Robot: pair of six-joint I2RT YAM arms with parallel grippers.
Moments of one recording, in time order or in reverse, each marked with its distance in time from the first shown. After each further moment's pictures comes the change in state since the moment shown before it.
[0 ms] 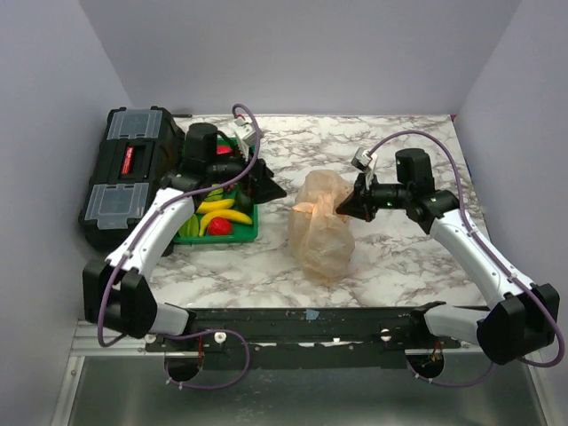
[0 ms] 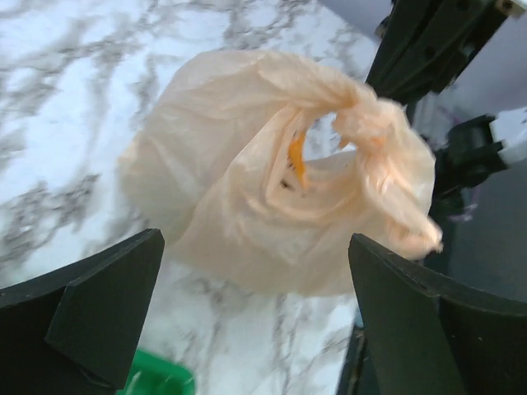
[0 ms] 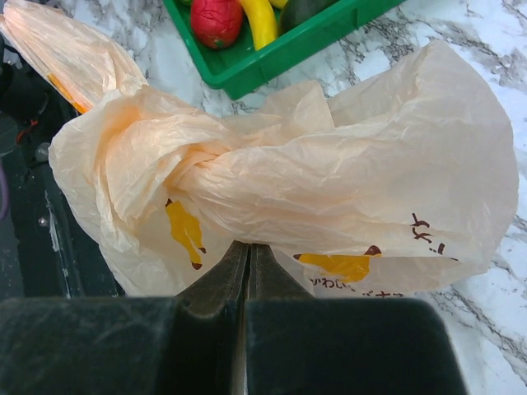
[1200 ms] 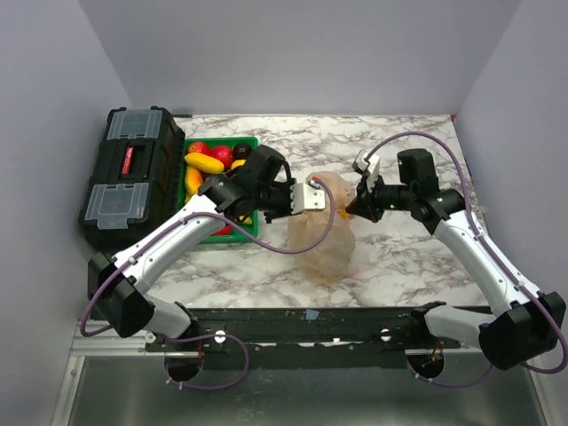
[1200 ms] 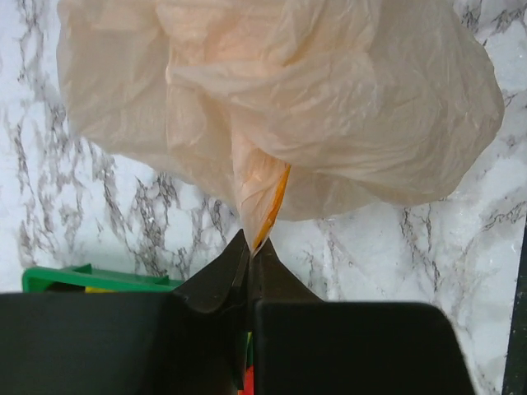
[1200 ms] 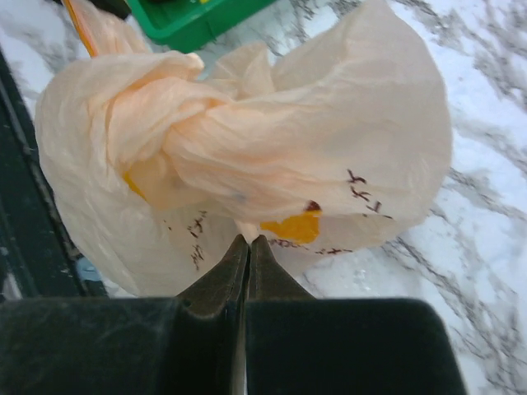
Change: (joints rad) left arm -0.432 0.004 0.208 -0.555 -0.591 0.874; right arm 0.002 -0.017 0.064 -0.153 0.134 -0.109
